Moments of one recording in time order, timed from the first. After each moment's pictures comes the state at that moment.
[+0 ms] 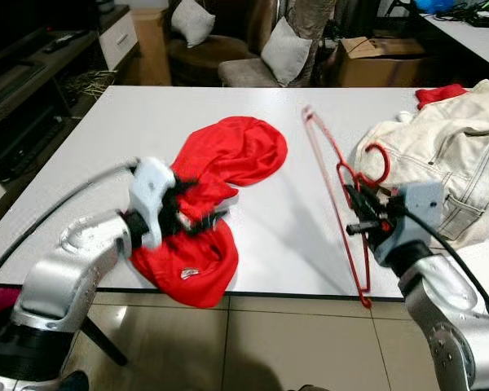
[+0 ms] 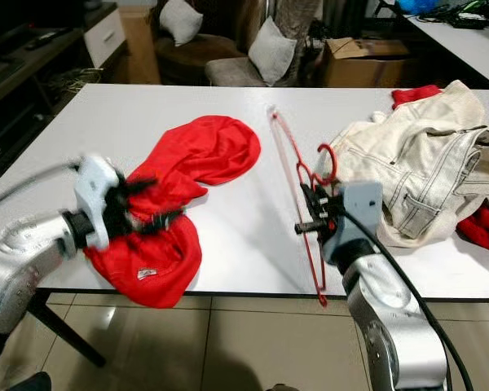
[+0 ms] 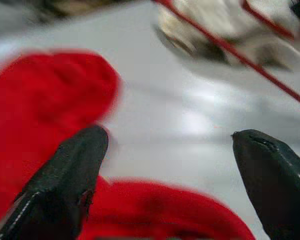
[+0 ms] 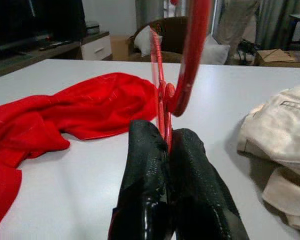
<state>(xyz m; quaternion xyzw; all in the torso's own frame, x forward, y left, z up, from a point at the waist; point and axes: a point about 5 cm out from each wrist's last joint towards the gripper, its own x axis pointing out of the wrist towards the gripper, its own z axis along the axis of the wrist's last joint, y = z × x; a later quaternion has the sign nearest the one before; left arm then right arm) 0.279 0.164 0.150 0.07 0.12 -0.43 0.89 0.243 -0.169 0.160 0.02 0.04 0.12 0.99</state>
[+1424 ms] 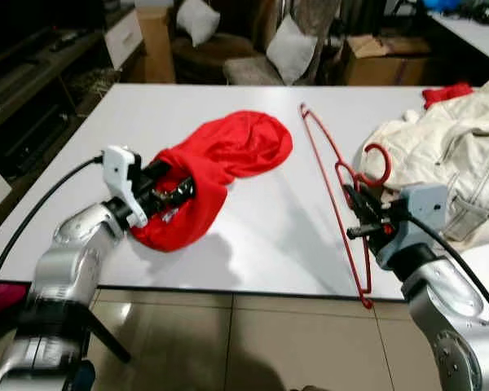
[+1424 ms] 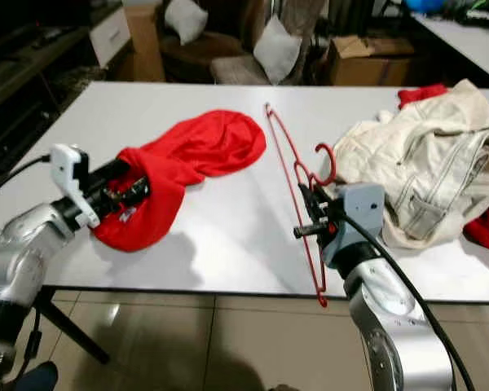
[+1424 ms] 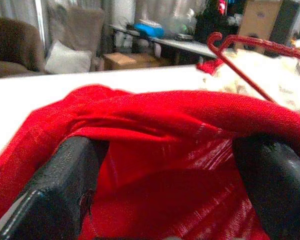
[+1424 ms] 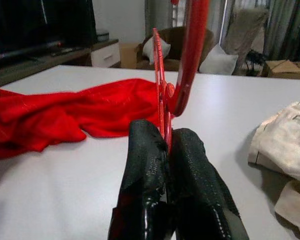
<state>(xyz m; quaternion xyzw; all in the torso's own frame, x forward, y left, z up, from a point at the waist) 0.314 0.198 0.155 -0.05 0.00 -0.32 0.95 0.234 -0.167 0.169 0.01 0.02 0.12 0.99</state>
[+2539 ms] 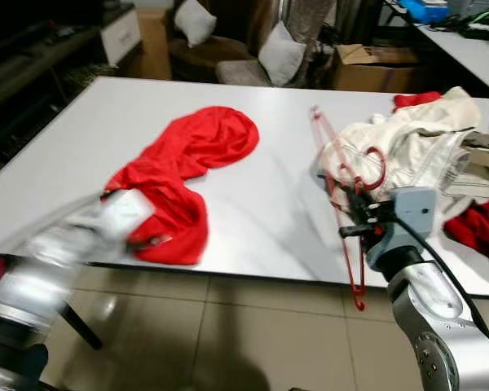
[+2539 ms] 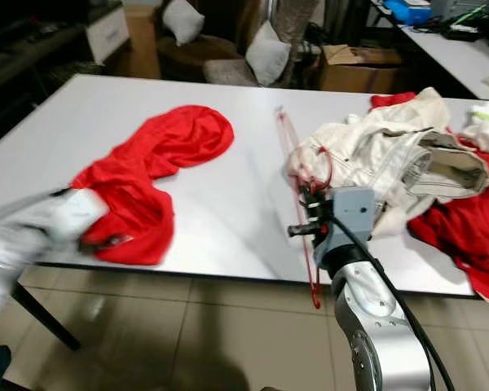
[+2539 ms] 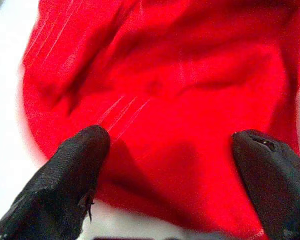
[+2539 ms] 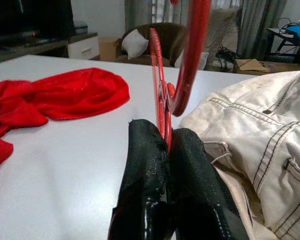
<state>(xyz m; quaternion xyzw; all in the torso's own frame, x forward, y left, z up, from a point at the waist) 0.292 0.267 0.126 0.36 0.24 -0.24 0.87 0.237 -0.158 0.158 0.00 0.03 0.08 1.00</state>
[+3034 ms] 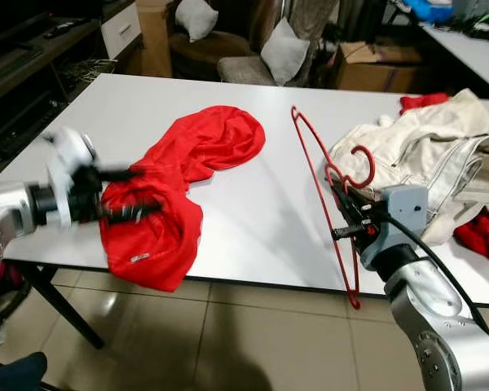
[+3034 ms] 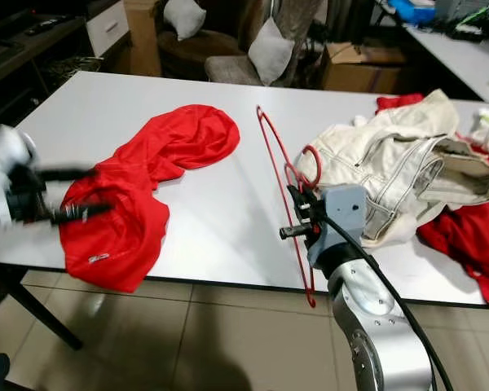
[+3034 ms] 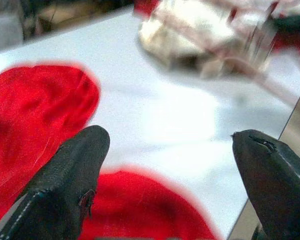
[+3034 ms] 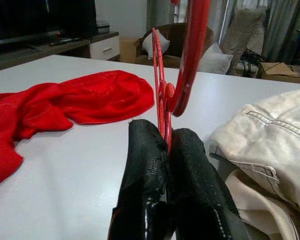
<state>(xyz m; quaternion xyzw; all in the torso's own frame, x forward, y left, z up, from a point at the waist) 0.285 0.252 0.212 0.07 0.10 -0.46 0.88 0.237 -0.152 0.164 0.00 0.03 0.12 0.99</state>
